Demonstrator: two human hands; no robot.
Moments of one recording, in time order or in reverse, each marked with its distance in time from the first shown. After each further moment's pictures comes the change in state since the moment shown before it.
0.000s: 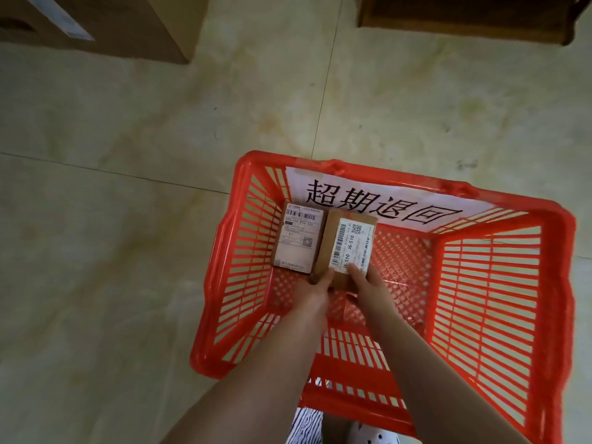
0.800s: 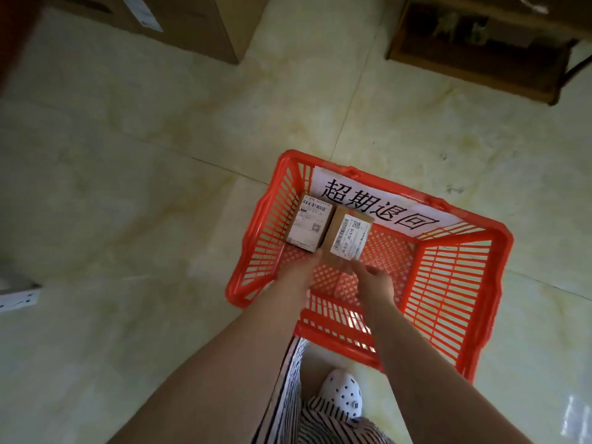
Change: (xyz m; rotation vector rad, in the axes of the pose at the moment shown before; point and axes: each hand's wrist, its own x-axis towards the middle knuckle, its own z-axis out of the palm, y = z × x) left_hand -0.095 0.052 -0.043 0.185 0.055 -0.166; right_hand -0.094 -0.055 -0.003 -0.184 0.187 0.119
